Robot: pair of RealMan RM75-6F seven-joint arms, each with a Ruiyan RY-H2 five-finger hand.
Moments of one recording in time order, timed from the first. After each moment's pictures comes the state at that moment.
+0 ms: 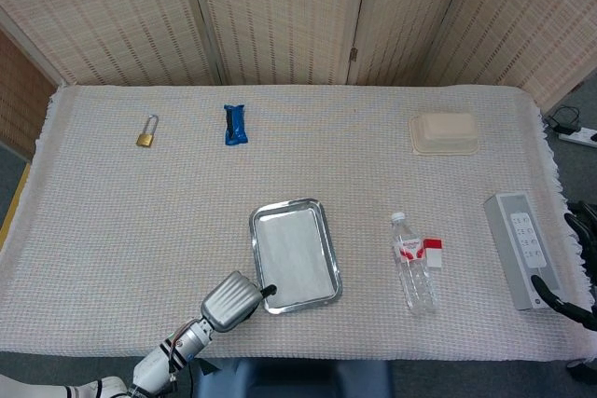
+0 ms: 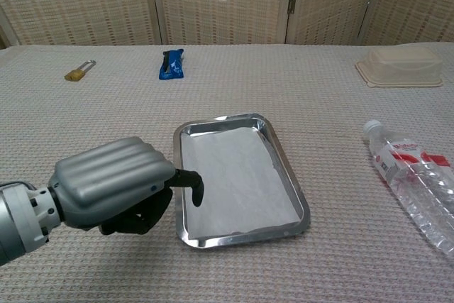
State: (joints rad) left arm -0.59 -1.62 0.06 -1.64 1.53 1.06 0.56; right arm -0.02 -0.98 0.07 -1.61 -1.72 1.82 0.36
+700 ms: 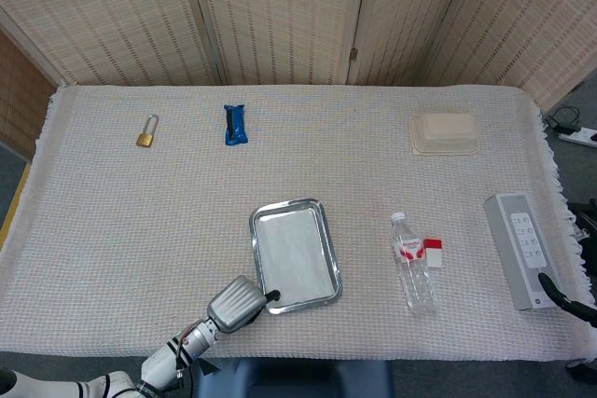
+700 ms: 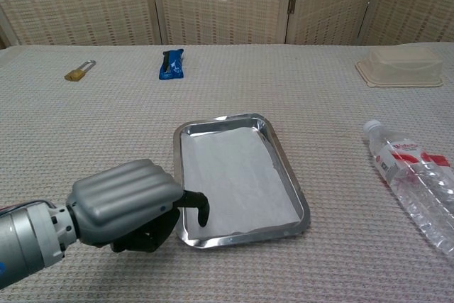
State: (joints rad) left arm -0.60 -1.69 0.07 -1.52 1.55 1.02 0.44; right arm -0.02 -0.97 0.08 -1.61 -1.70 1.83 0.38
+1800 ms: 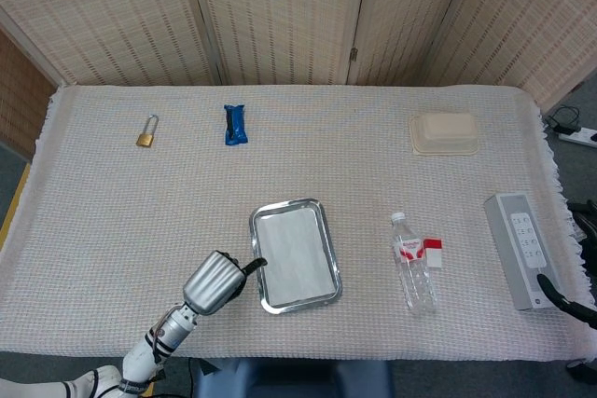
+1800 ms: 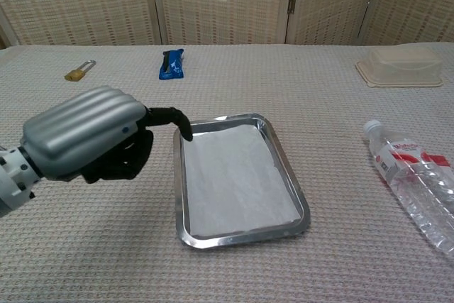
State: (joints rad) left arm -0.54 -1.61 0.02 -1.51 1.68 1.30 0.37; right arm -0.02 -0.98 0.07 -1.61 -1.71 1.81 0.36
